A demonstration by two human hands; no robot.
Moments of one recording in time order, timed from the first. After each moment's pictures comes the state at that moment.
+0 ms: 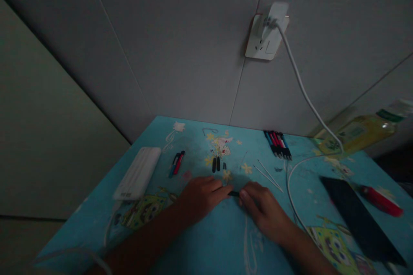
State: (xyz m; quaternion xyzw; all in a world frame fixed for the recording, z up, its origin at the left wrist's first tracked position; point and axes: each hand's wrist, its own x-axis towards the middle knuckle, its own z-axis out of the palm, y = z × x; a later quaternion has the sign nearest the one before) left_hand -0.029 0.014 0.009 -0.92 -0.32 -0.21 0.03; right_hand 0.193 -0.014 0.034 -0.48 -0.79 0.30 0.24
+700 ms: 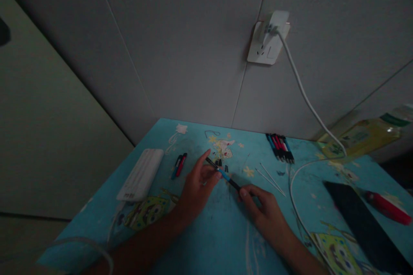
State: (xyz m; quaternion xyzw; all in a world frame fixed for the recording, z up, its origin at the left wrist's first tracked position) left_hand -0.019 0.018 0.019 -0.56 -0.44 -0.51 -0.48; right_hand 0.179 -0.017 0.030 -0.53 -0.68 0.37 0.34
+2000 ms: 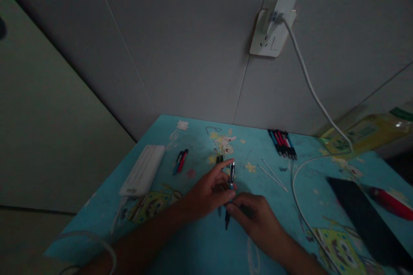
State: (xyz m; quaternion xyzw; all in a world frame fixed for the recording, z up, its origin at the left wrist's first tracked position) left_hand -0.020 0.008 0.028 -0.62 -0.32 -0.37 -0.62; right_hand 0.162 -0.032 0.025 -0.47 -0.73 0.40 0.30
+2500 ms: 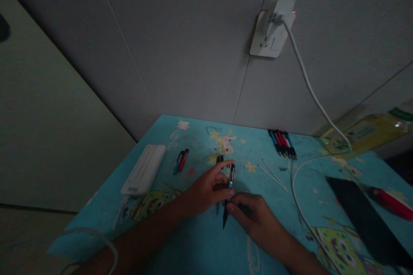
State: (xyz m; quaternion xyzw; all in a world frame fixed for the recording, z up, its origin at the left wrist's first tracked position) left_hand -0.021 0.013 0.029 -0.60 -0.32 -0.35 -0.65; right_hand 0.161 -0.031 0.030 -0.44 -0.72 0.45 0.29
